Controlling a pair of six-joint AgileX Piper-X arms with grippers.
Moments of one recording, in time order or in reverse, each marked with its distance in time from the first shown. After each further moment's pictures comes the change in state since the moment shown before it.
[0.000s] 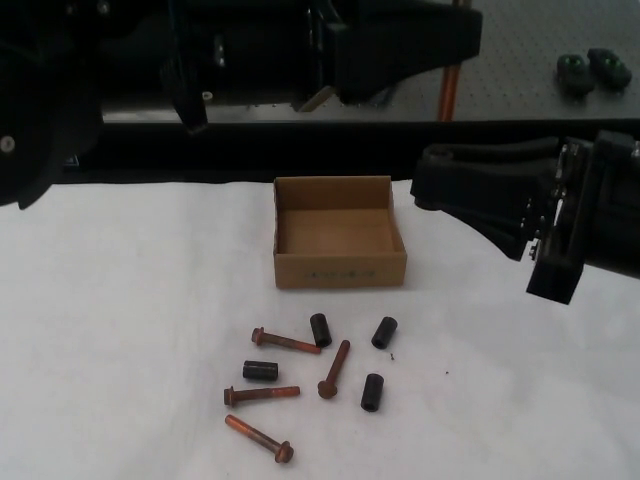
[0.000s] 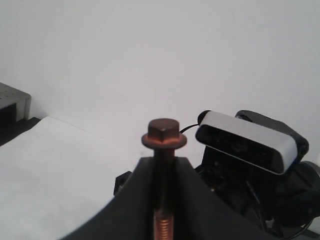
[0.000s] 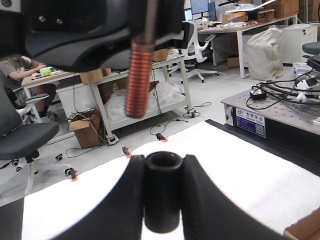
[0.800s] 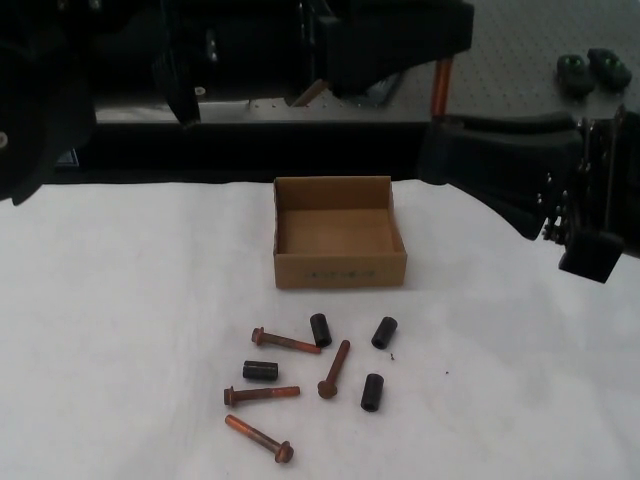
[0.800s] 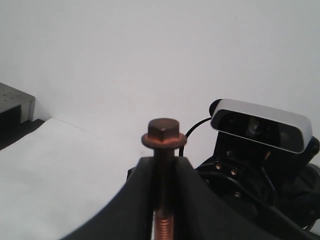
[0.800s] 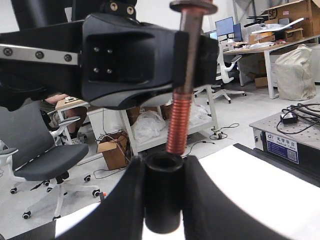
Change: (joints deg) left arm 0.3 -0.1 0.0 0.0 0.0 0.0; right arm -0.3 0.1 0.0 -8.3 -2.9 7.7
